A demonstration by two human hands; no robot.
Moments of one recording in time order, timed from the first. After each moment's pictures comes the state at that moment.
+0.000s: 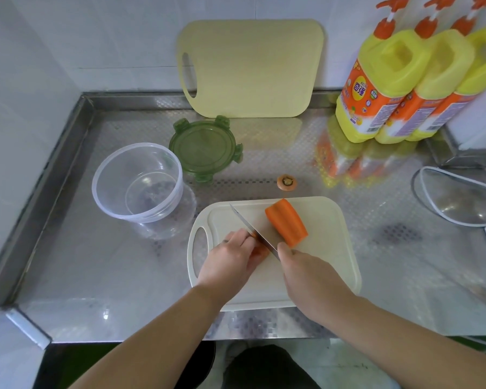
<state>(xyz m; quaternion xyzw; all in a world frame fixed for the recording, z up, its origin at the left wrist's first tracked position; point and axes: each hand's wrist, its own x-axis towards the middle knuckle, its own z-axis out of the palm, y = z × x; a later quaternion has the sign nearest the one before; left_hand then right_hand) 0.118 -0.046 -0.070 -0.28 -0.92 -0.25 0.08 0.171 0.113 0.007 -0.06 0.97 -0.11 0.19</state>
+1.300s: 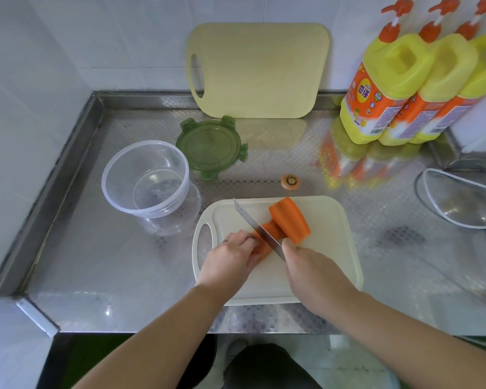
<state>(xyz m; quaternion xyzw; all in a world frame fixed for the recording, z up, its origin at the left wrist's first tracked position) 0.125 -0.055 -0.067 -0.27 -0.93 -0.26 0.04 0.173 0.111 0.011 -0.05 0.97 -0.11 0.20</state>
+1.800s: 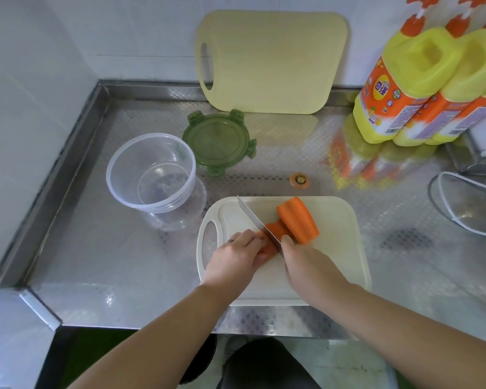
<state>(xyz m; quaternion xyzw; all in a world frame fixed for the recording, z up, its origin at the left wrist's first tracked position) 0.124 -0.056 -0.075 -0.29 -0.91 -0.28 0.10 0.153 0.105 -0.011 -0.07 0.97 -0.12 0.20</state>
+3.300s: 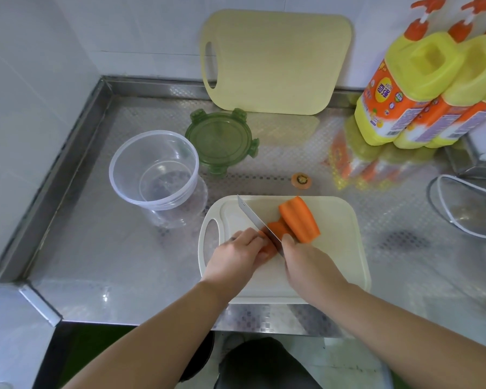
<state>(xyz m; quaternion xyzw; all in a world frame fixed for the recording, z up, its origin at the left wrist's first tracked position) 0.123 -0.057 -0.076 -0.29 -0.91 -0.27 0.12 0.154 0.100 -0.014 -0.05 0.98 -0.09 0.19</state>
